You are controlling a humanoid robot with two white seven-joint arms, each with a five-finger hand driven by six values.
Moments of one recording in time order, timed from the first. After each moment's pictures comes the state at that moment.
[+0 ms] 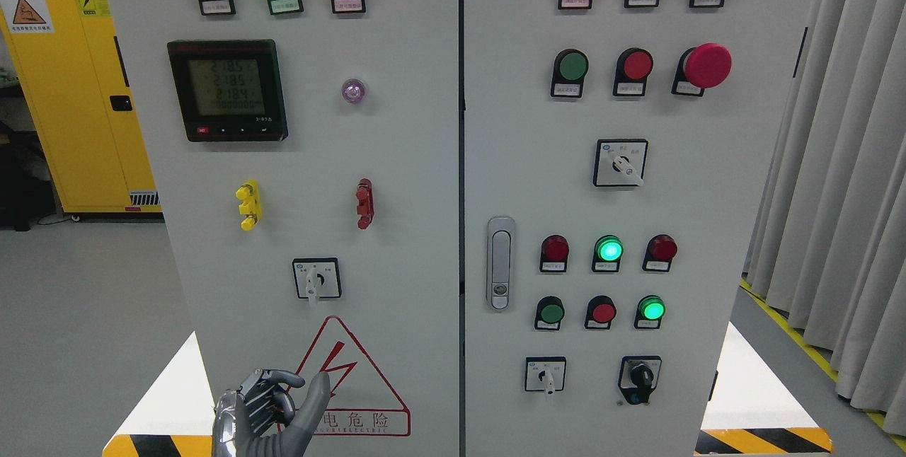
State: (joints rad) left arm -0.15 -0.09 -0.08 -1.97 -0.12 0.37 0.32; right arm 0.12 0.12 0.05 -0.13 0.00 -0.09 -0.24
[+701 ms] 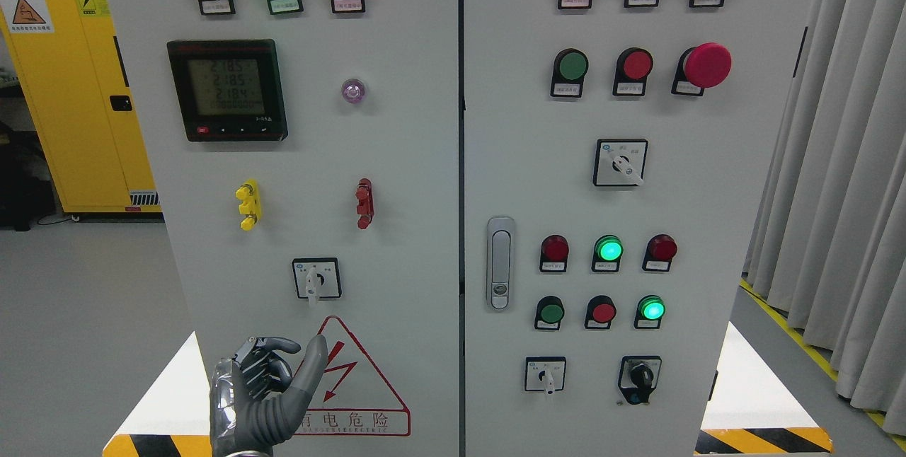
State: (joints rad) left arm -0.23 -0.11 -0.08 -1.98 -0.15 0.41 0.37; right arm 0.12 0.12 0.05 -0.13 0.00 -0.09 -0.24
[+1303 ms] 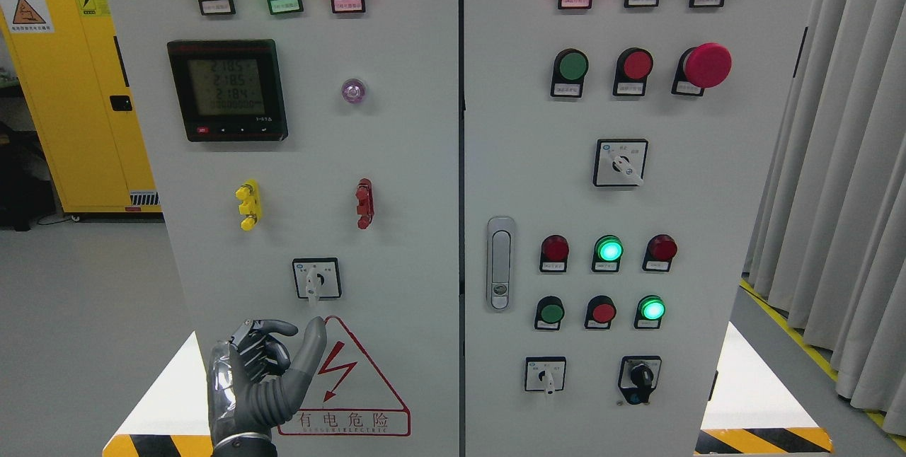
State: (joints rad) left arm -0.27 -0.12 -0.08 -1.98 -0.18 0.45 0.38; right arm 0.12 0.12 0.05 -0.13 0.00 -0.09 -0.24
